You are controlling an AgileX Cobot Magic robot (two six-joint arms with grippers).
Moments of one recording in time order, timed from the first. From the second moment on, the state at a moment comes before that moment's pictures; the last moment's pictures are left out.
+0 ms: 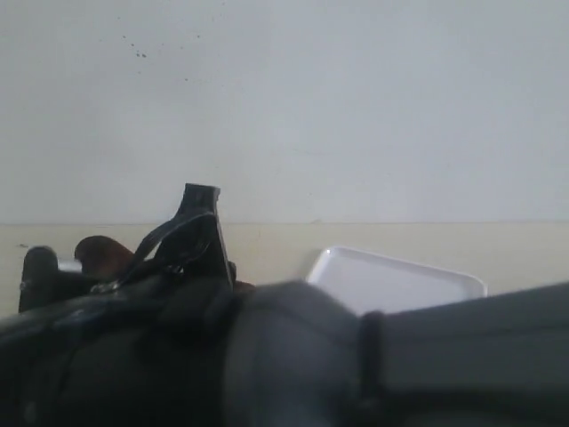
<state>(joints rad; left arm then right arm) 0.21 1.47 -0.44 -1.29 0.98 1.06 1.31 1.91 -1.44 -1.17 1.17 0.37</state>
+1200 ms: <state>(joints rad) 0.21 1.47 -0.44 -1.43 1.00 1.16 0.68 1.61 -1.43 -0.14 1.22 -0.17</state>
